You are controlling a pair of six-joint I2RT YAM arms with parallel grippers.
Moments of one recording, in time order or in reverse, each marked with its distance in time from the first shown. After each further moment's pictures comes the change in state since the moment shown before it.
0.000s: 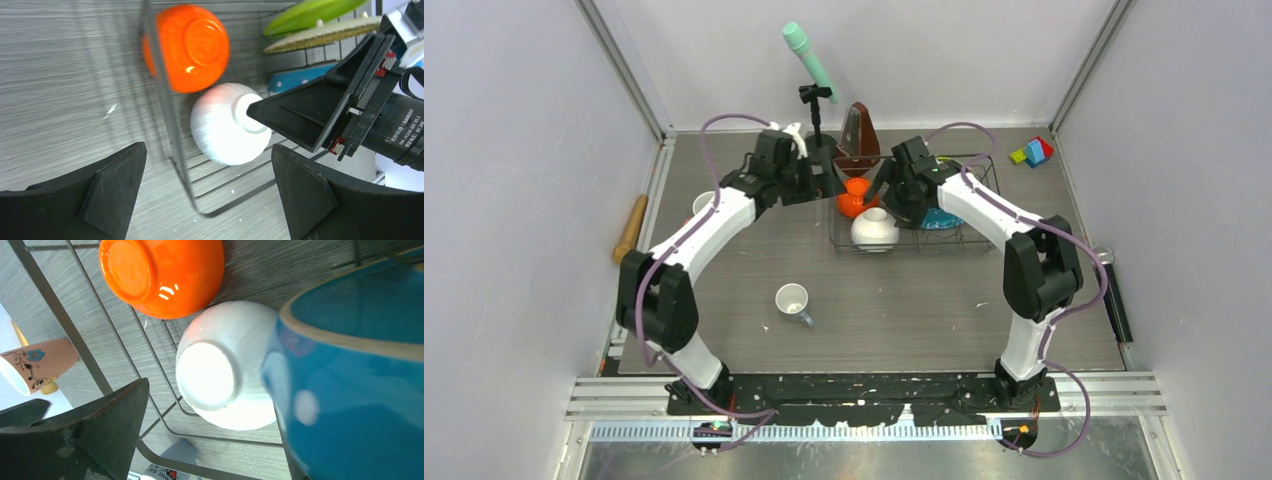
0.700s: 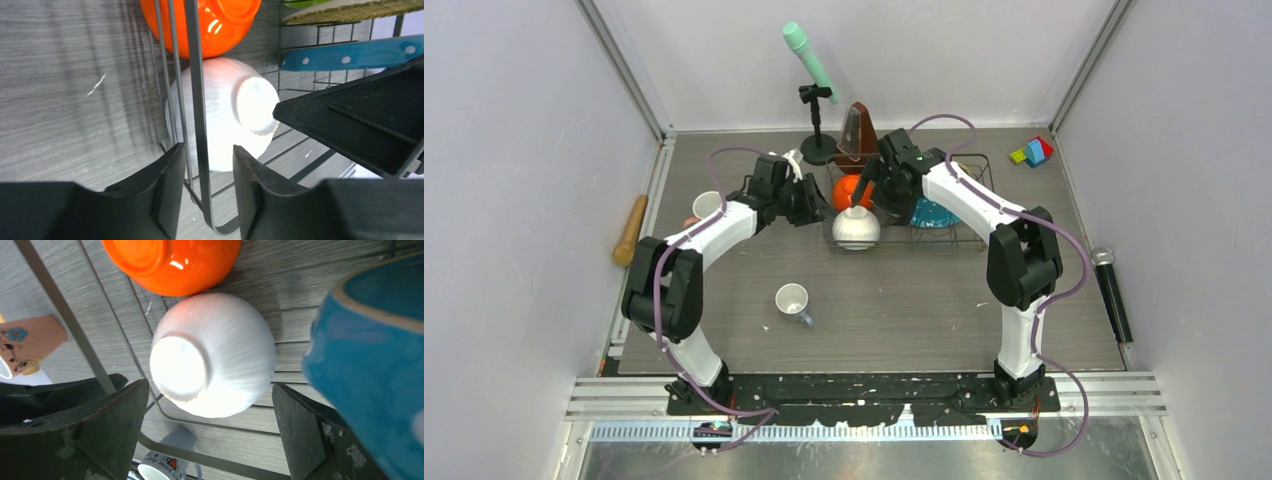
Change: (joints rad) left arm 0.084 0.017 -0.235 0.180 0.141 -0.109; right arm 0.052 0.126 0.185 -0.119 -0.041 -0.045
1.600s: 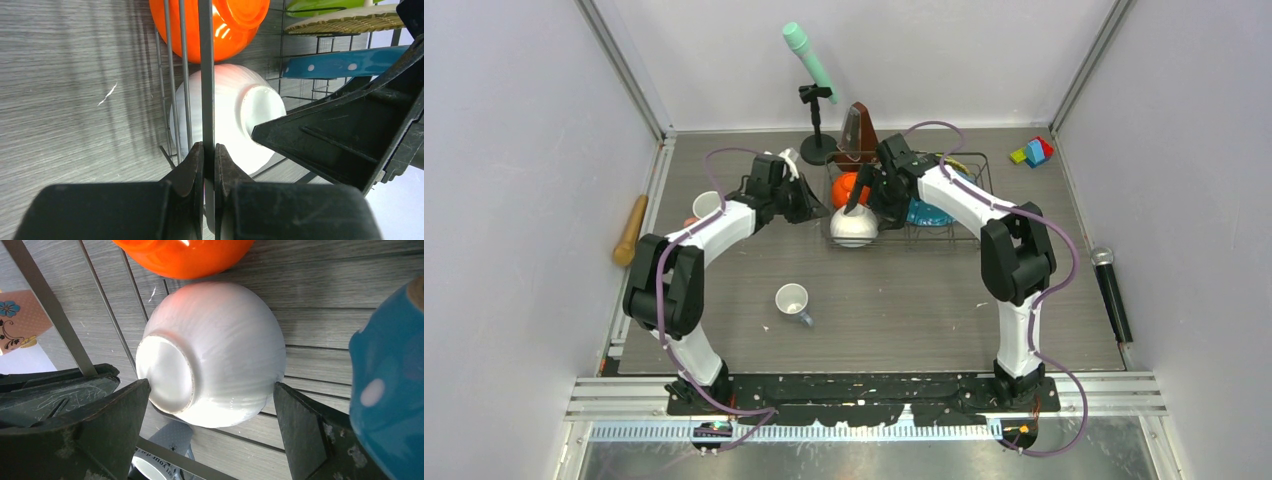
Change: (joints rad) left arm 0.014 0.025 -0.006 0.058 0.015 -0.019; right arm -0.008 0.061 -0.003 0.043 -0.128 -0.064
